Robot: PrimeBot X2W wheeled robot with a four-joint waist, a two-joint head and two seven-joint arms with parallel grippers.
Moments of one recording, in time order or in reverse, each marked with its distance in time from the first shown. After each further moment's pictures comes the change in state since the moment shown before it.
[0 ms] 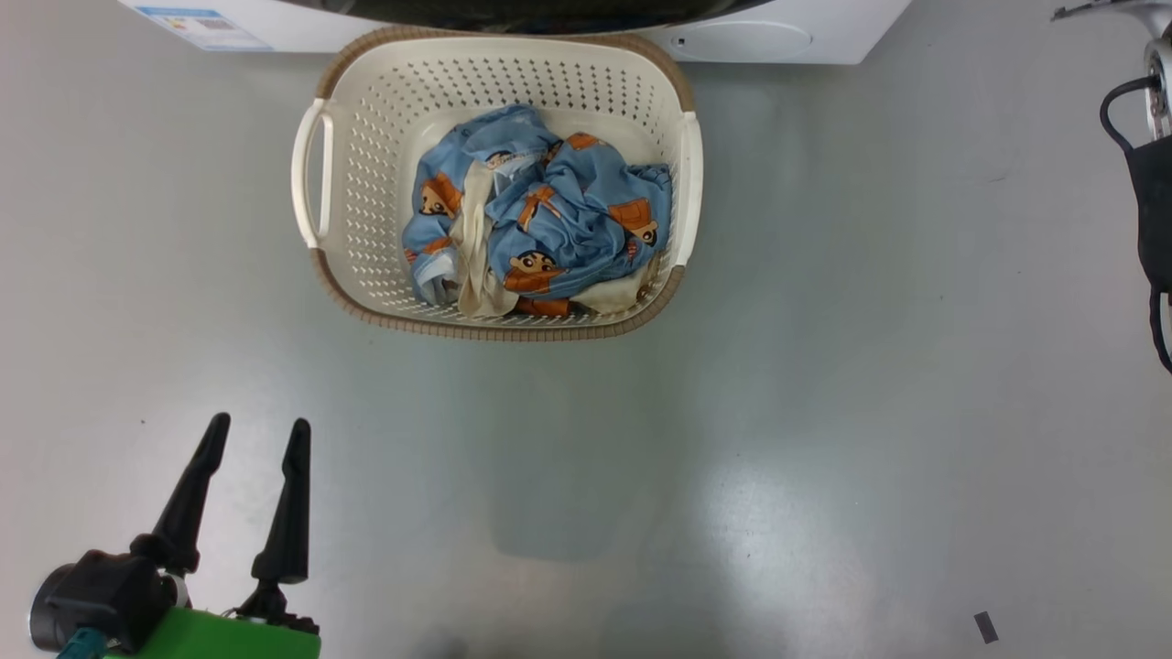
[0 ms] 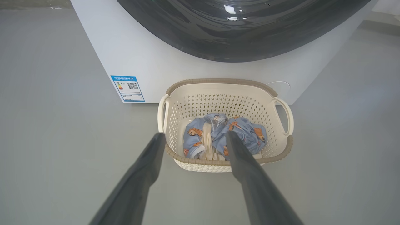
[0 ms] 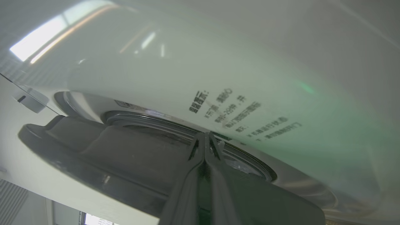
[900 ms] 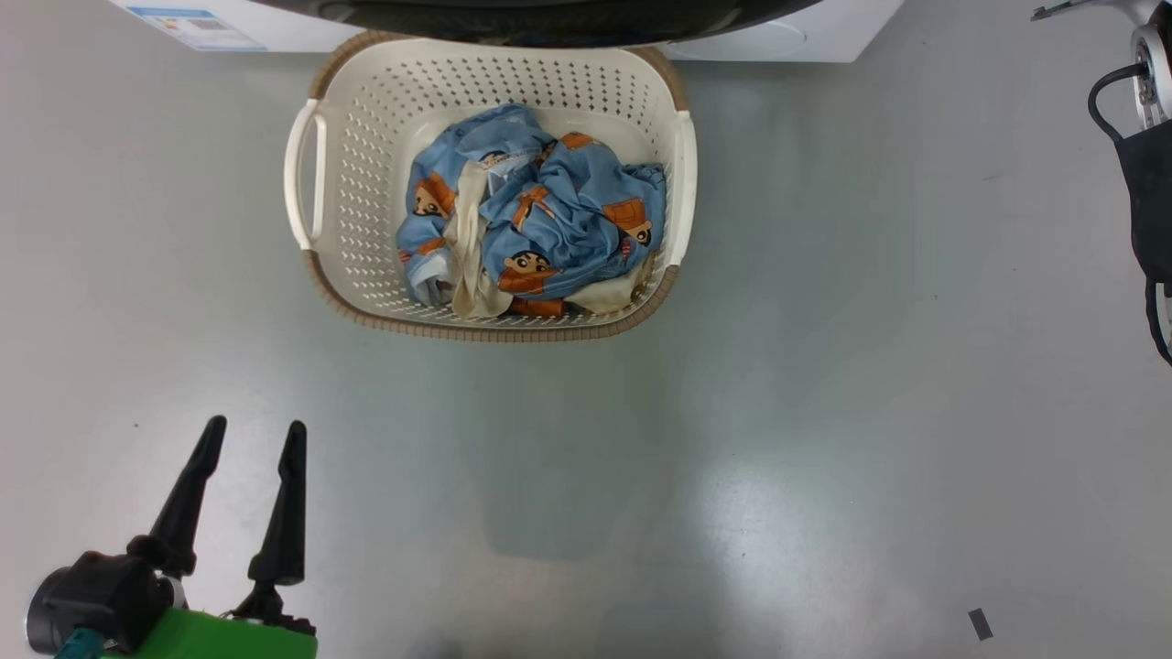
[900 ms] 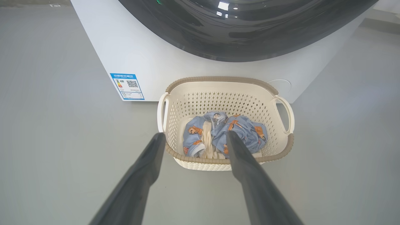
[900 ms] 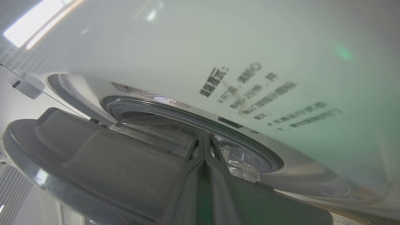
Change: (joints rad) left arm 0.000 0.000 0.006 0.008 0.000 0.000 0.000; right arm -0.033 -0.004 0.061 0.006 0.031 -0.004 0.065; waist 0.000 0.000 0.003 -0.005
